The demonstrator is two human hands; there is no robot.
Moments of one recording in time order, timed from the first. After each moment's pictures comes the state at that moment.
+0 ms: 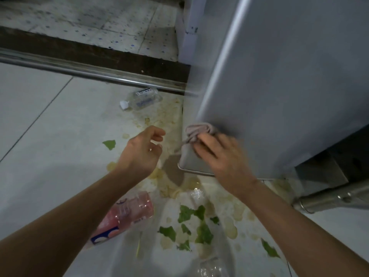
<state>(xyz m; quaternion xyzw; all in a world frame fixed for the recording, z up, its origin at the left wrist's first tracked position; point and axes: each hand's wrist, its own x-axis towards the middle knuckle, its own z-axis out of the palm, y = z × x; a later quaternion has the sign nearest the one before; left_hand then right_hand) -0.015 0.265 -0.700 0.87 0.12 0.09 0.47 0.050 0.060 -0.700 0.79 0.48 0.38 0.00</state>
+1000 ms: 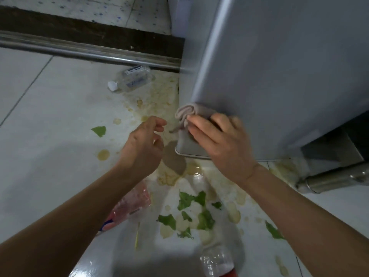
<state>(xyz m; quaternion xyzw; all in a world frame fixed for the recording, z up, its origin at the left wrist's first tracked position) -0.005 0.248 -0.730 0.90 0.10 0.09 0.42 0.056 0.065 -0.717 0.77 0.46 0.44 0.00</state>
